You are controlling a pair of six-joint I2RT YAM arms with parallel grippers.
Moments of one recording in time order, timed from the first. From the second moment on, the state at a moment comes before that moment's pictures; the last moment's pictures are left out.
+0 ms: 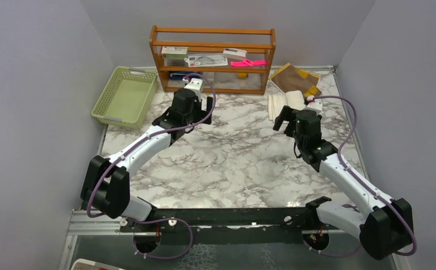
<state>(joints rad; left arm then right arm) -0.50 1.43 1.00 -0.09 -0.15 -0.20 0.36 1.02 0.66 -0.07 0.39 0.43</state>
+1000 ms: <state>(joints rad) -0.35 1.28 1.10 -0.25 0.09 -0.10 0.33 1.61 1.10 -0.07 0.28 0.21</state>
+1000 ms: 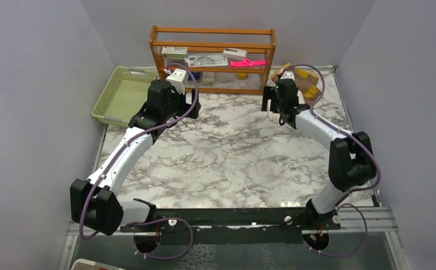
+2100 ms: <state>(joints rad) -0.28 1.25 1.05 -0.30 0.14 -0.09 0.18 2.01 1.35 -0.21 0.19 0.15</state>
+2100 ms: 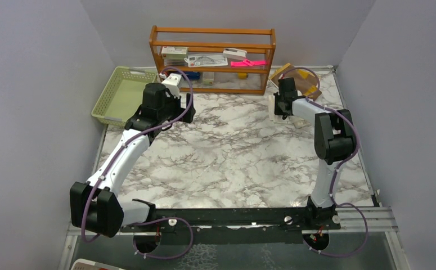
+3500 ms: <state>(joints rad) -0.31 1.15 1.01 0.07 0.44 -0.40 0.51 1.64 1.92 -0.40 -0.37 0.29</state>
